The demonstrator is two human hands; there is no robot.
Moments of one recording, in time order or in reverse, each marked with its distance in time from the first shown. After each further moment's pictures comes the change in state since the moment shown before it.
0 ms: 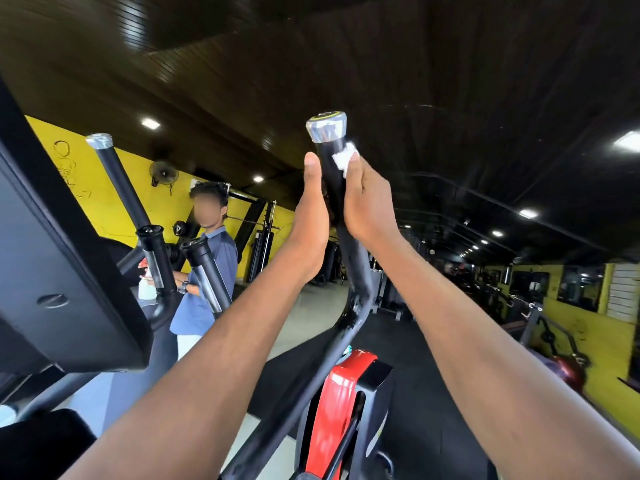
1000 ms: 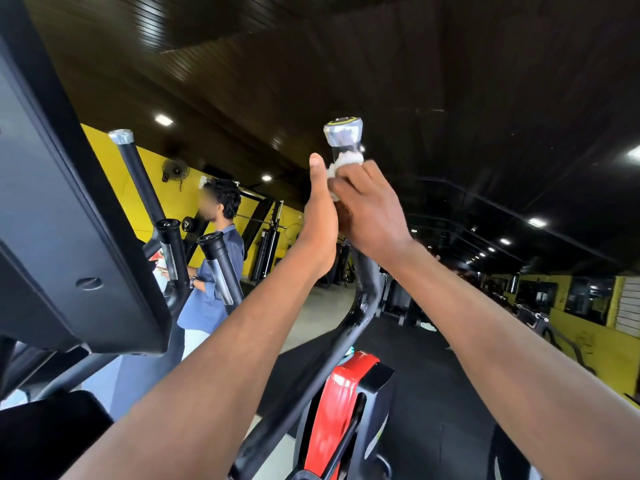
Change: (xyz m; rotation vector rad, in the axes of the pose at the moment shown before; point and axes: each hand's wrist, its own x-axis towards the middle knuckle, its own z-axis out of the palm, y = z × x) left_hand -0.008 0.007 0.001 -0.077 0.100 -0.015; right_hand -0.003 0.008 -0.001 -0.523 0.058 -0.796
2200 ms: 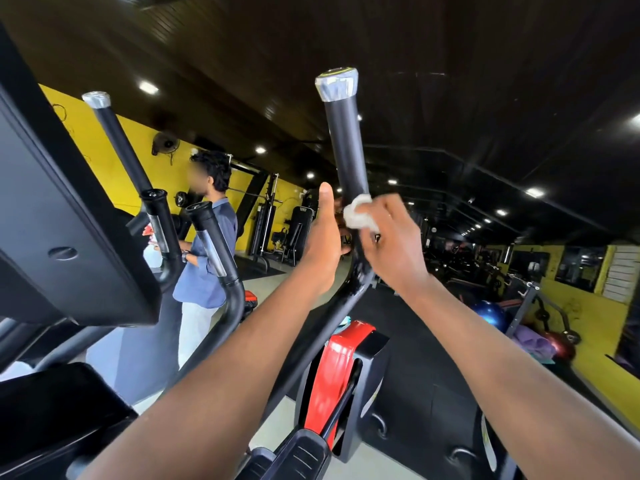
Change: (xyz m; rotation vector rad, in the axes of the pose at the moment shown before) left_hand -0.023 -0.064 -0.010 0.158 0.006 -0.231; right_hand -0.108 0.005 -0.003 0.136 -0.139 0.316
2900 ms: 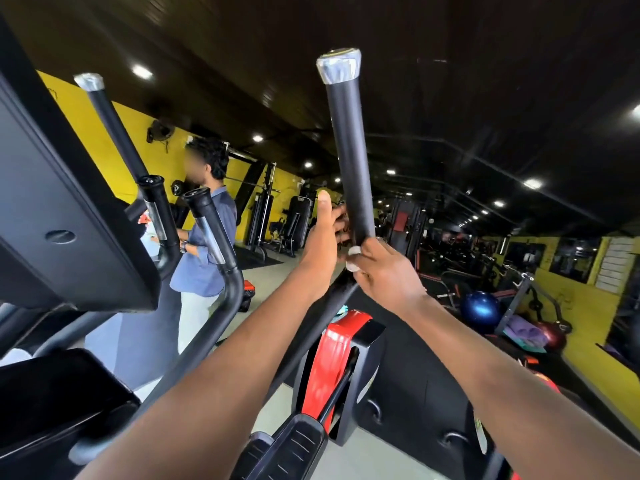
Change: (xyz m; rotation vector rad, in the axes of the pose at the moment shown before) left_hand -0.003 -0.029 -0.010 0.022 -0.034 -0.093; right_hand -0.058 0.010 0.013 -0.085 -0.265 -0.146
